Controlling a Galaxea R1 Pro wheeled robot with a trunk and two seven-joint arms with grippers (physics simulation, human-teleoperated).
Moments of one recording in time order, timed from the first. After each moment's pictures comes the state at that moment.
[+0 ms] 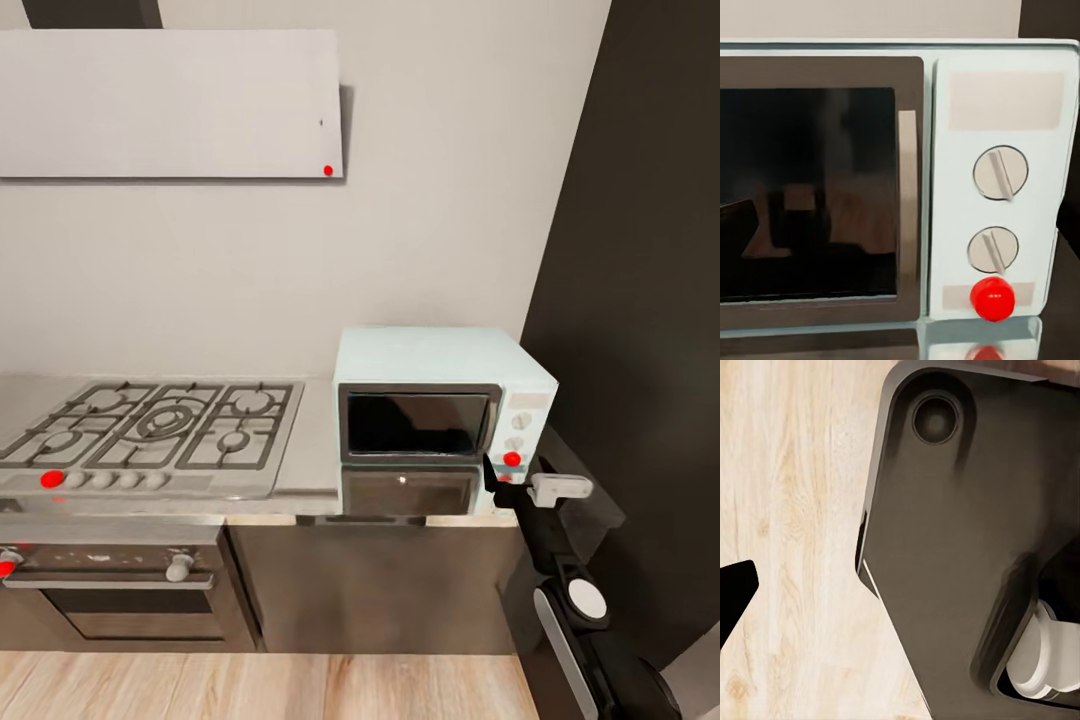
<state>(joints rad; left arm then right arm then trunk) -0.01 0.02 0.20 -0.10 0.01 0.00 0.00 -0.27 -0.08 0.01 -1.39 -0.08 -0.18 -0.05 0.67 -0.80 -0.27</state>
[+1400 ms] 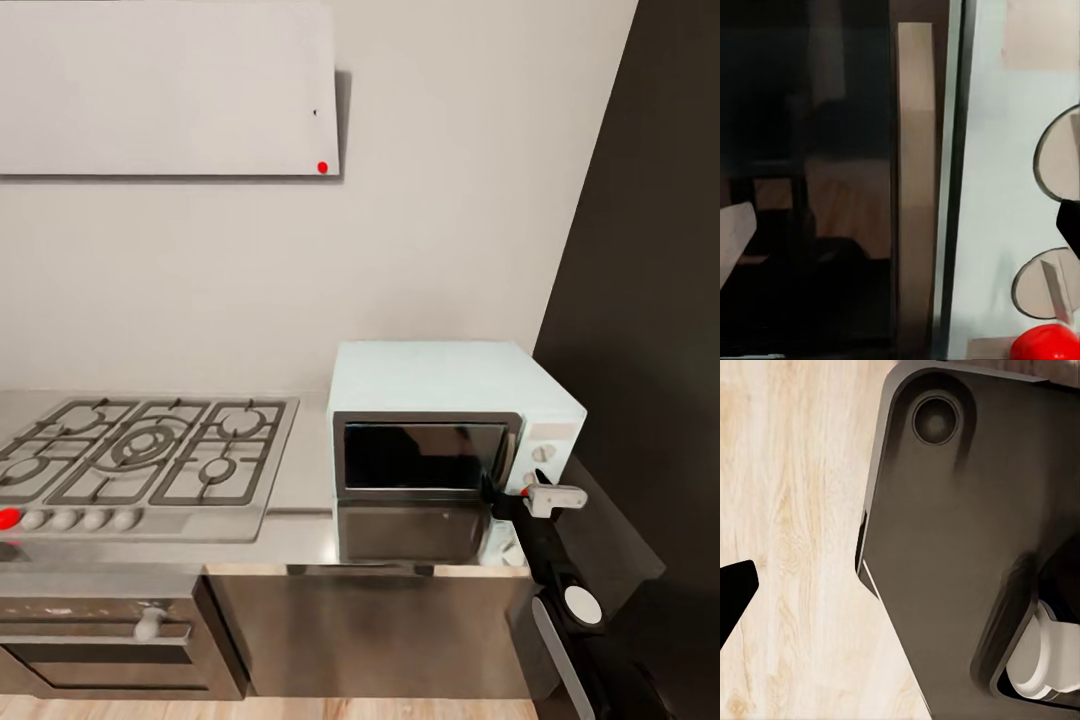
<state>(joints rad) -0.01 0.02 0.20 -0.10 0.01 0.00 0.00 -0.27 -0.08 0.01 -1.32 -0.08 -0.19 -0.05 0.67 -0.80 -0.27</state>
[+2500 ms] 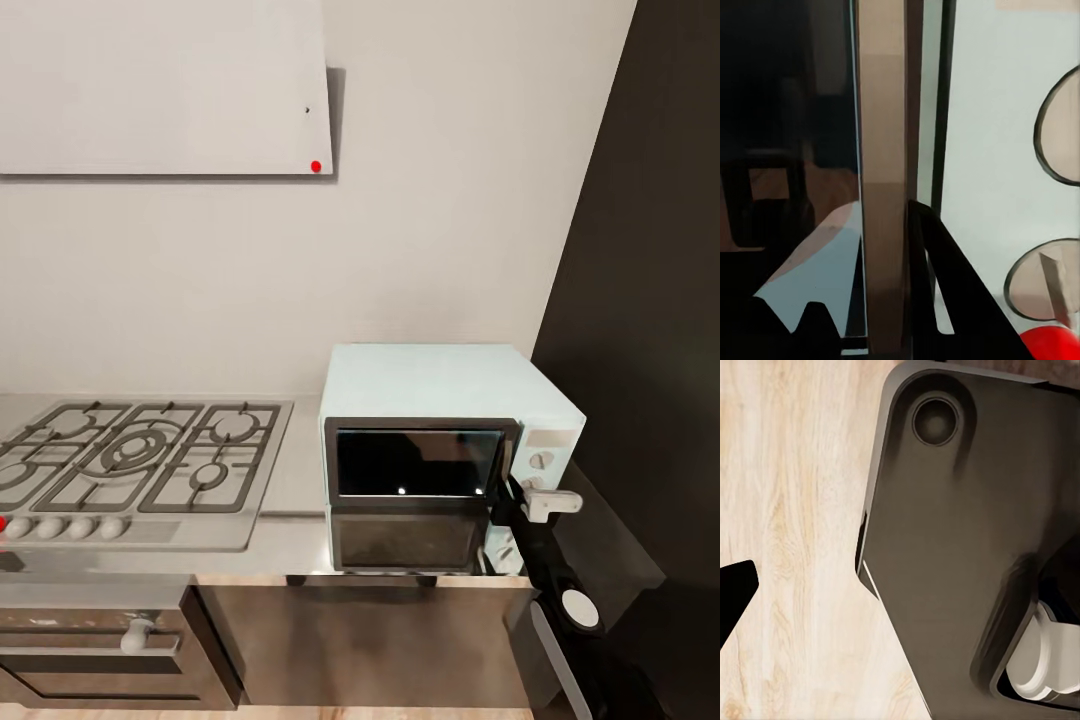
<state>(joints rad) -0.01 0.02 0.20 -0.10 0.01 -0.01 0.00 -0.27 -0.08 0.01 -1.29 -0.07 -0.19 -0.05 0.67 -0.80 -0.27</state>
